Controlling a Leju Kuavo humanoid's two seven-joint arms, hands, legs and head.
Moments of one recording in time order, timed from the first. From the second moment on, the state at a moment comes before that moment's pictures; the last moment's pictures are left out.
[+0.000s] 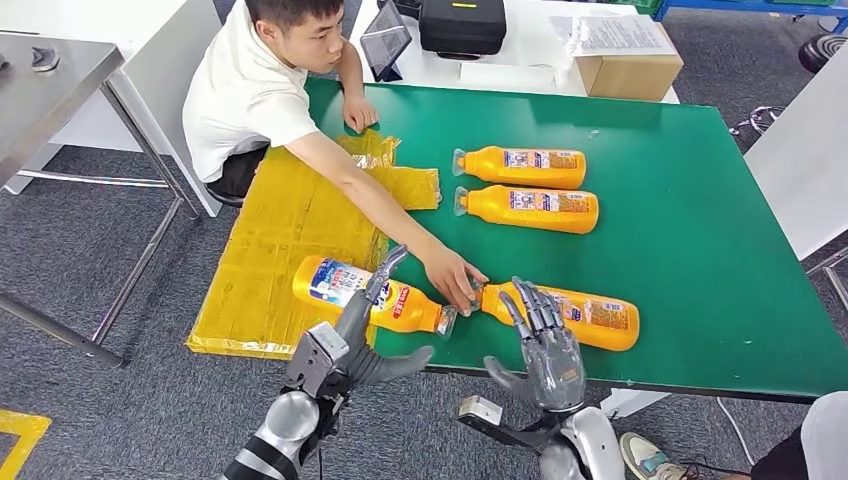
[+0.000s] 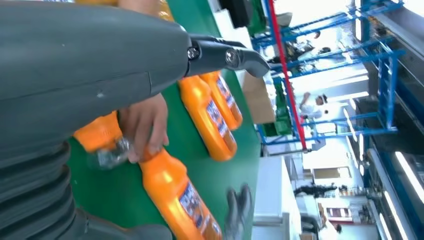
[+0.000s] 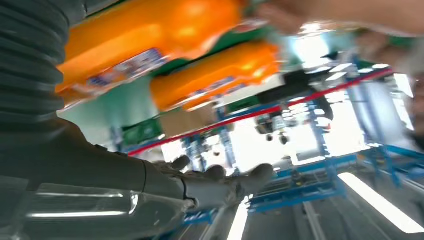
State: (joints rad) left arm -0.17 -0.22 -0.41 -1.18 0.03 0.02 -0.52; right arm 0.00 0.15 0.00 -1.24 1.20 -0.70 -0.70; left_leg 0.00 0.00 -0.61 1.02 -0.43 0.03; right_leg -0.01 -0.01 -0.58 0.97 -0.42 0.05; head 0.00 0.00
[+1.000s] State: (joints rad) left arm -0.15 -0.23 -0.61 -1.22 0.05 0.15 -0.48; right arm -0.17 -0.04 -0.05 -0.91 1.32 -0.70 -0.20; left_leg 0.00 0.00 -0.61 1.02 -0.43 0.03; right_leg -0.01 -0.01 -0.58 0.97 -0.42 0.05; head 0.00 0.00
